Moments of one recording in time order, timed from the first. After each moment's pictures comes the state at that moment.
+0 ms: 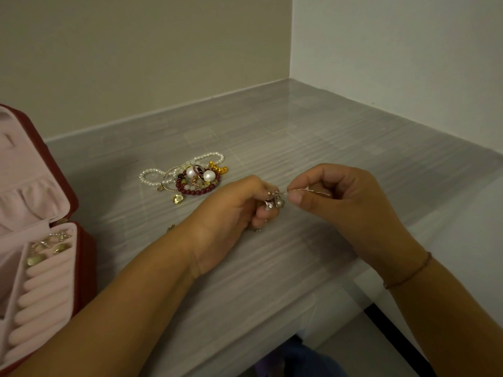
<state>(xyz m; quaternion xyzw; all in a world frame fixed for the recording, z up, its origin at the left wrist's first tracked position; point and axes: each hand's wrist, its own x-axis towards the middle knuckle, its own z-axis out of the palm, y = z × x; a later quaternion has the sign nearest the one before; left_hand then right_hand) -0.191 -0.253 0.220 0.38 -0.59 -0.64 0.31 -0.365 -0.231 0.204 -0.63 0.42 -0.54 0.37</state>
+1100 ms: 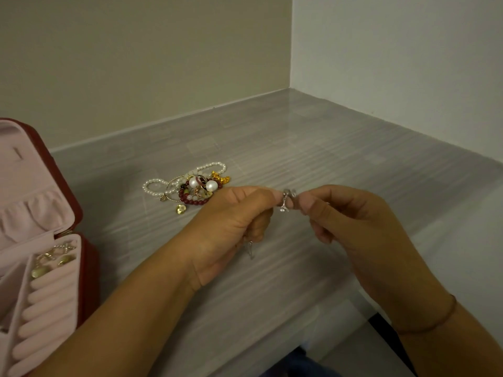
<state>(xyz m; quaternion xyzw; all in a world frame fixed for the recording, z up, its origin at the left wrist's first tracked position) -0.190 -0.245 0.232 0.38 -0.59 -0.62 0.35 -0.353 -0.209 0.210 -0.55 0.45 -0.57 0.41</state>
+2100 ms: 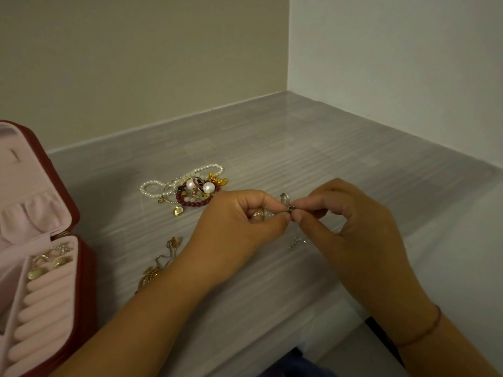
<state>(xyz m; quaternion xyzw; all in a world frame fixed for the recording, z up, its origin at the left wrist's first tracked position) -0.197 -0.237 0.228 0.42 -0.69 -0.44 0.39 -0.351 -0.207 0.205 -0.67 0.53 -0.51 0.11</state>
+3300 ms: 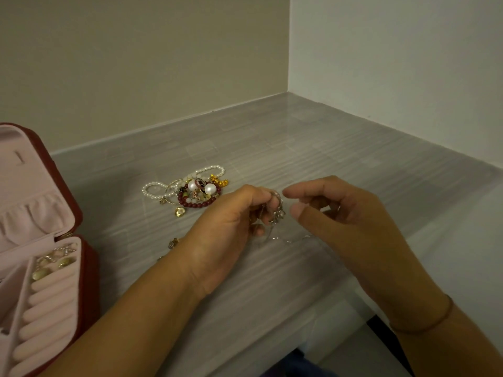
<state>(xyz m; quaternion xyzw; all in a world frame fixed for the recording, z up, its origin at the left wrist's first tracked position) -0.193 -0.243 0.228 0.37 -0.55 -0.64 0.39 -0.351 -0.206 0.220 -0.60 0.48 -0.54 0.34</state>
